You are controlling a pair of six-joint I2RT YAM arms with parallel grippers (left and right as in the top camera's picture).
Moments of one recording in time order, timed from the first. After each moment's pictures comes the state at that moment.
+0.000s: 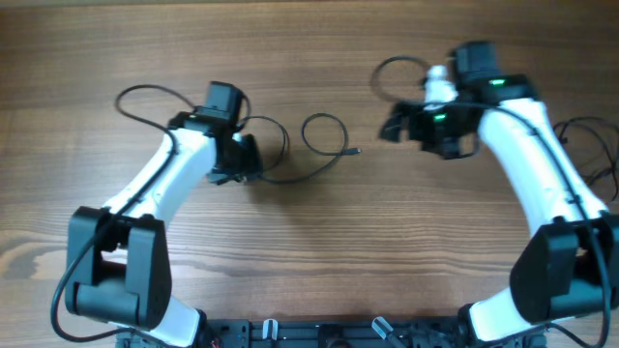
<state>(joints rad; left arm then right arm) -0.20 1.72 1.12 -0.79 0.09 -0.51 0.16 1.71 1.36 -0.99 -0.39 0.26</state>
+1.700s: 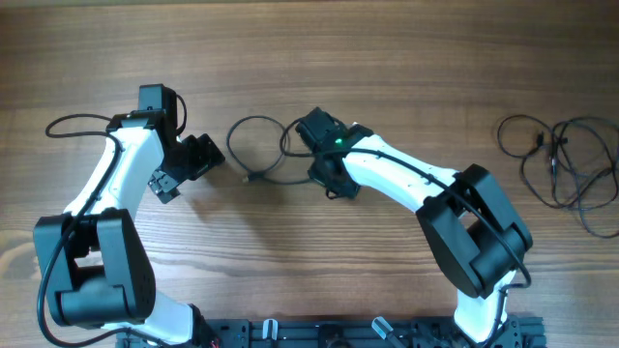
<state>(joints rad) 0.07 1.72 1.12 -0.90 0.07 -0.57 0.68 2.00 1.29 -0.74 0.07 1.20</state>
